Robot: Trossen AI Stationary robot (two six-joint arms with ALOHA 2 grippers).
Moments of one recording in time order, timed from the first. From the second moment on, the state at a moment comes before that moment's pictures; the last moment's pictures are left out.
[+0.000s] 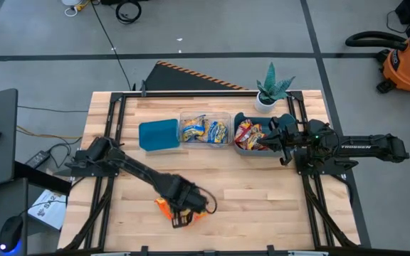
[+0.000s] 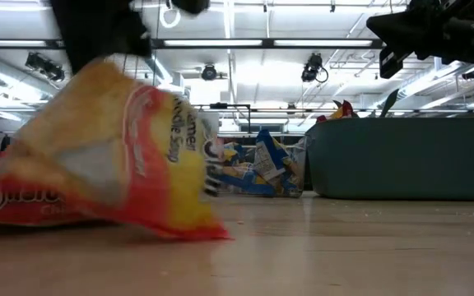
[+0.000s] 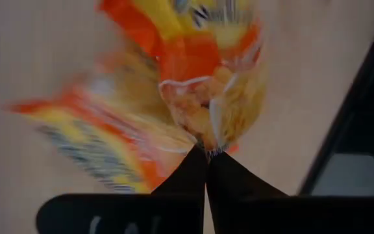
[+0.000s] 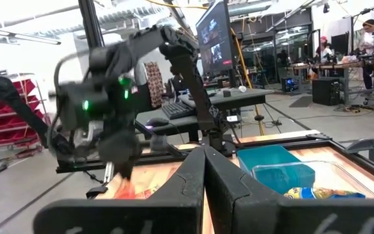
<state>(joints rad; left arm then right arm) -0.45 1.98 1.67 -1.15 0.13 -0.64 -0.18 0.45 0.15 0.49 -0.29 0.18</state>
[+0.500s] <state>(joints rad) -0.27 1.79 1.86 -1.57 -0.28 -0.52 -0.14 0.45 0.15 0.51 -0.28 0.20</state>
